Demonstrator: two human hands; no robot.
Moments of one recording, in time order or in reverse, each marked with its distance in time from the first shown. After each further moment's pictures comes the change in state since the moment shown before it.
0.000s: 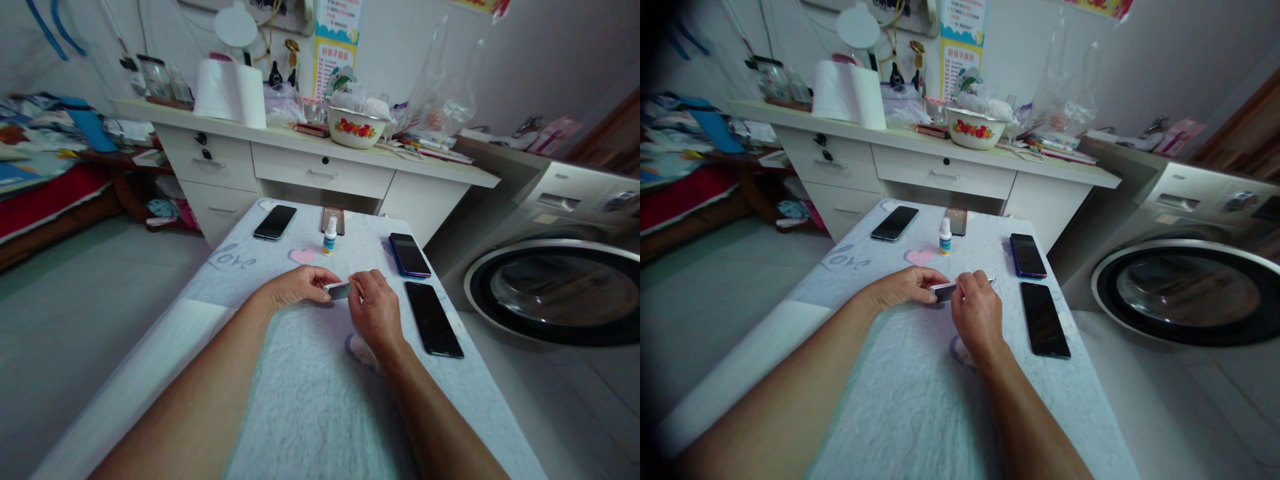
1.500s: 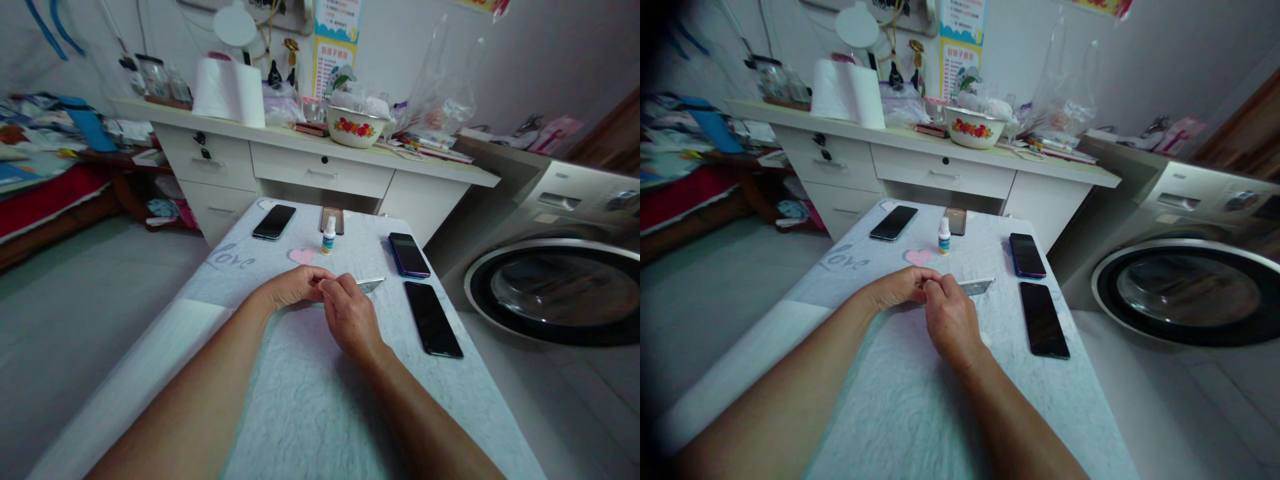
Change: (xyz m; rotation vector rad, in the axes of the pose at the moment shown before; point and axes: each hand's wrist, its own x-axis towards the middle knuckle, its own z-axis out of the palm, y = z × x) left_hand 0.002 0.001 0.004 -0.096 -0.068 0.035; right_hand -0.006 -0.027 0.008 0.055 -0.155 -0.168
